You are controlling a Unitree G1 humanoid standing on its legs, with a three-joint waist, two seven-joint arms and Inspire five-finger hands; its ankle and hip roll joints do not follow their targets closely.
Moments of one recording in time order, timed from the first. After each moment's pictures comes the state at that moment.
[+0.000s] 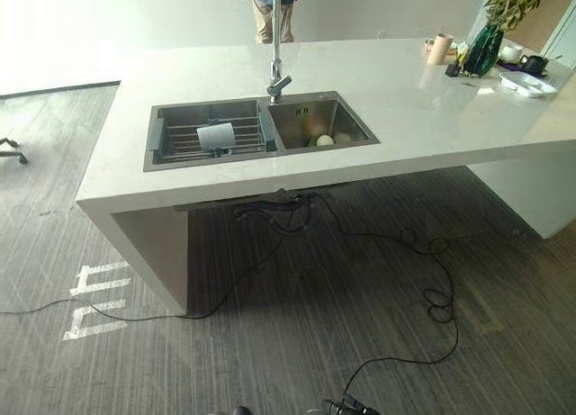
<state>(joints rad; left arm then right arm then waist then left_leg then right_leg) 0.00 0.25 -0.02 1.33 -0.35 0.20 -0.01 0.06 -0.28 0.00 1.29 0.59 -0.02 0.49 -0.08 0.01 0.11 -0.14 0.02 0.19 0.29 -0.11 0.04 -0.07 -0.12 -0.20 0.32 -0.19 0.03</state>
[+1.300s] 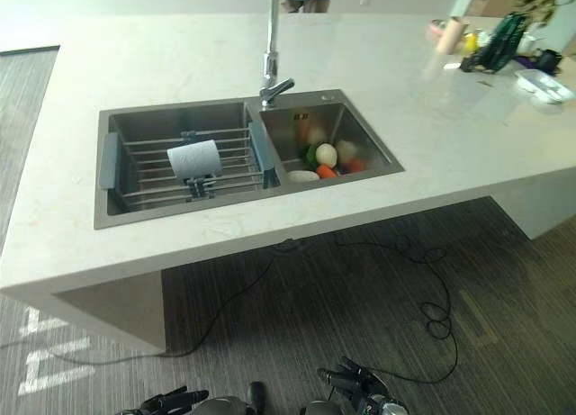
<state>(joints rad) -0.09 0.26 -0.03 1.31 -0.51 0.20 -0.16 -0.08 -0.25 0.03 1.25 0.52 -0.07 0.25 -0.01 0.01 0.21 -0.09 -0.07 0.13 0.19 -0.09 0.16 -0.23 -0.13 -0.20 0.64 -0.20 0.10</state>
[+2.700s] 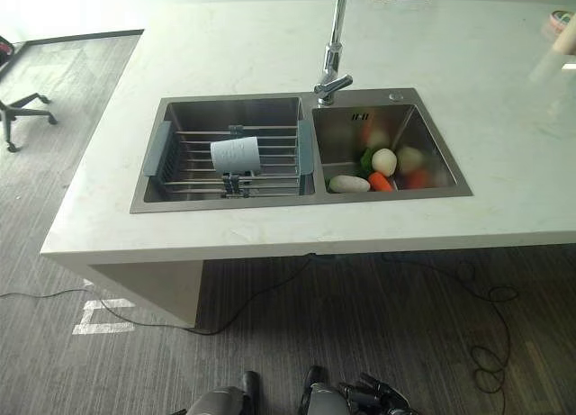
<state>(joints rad) -0.02 0.27 -0.01 1.29 -0.44 0.20 -0.19 -0.03 -0.30 0.02 1.26 0.44 -0.07 0.25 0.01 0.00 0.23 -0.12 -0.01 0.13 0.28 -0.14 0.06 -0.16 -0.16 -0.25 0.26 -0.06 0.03</state>
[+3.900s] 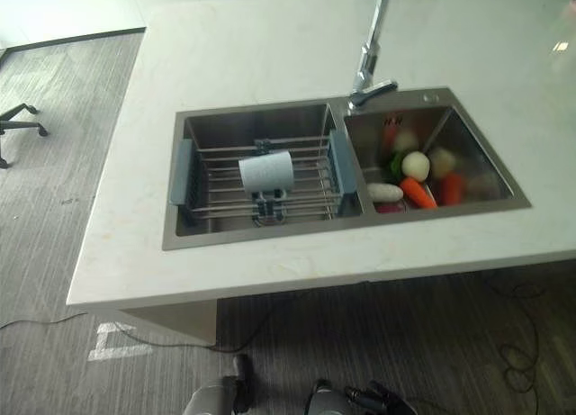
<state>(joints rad) 0.05 0.25 -0.04 1.30 -0.41 0.22 -0.12 0.00 -0.25 0.00 1.28 0.51 -0.09 0.21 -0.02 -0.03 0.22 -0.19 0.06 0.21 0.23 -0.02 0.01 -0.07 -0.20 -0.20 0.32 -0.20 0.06</state>
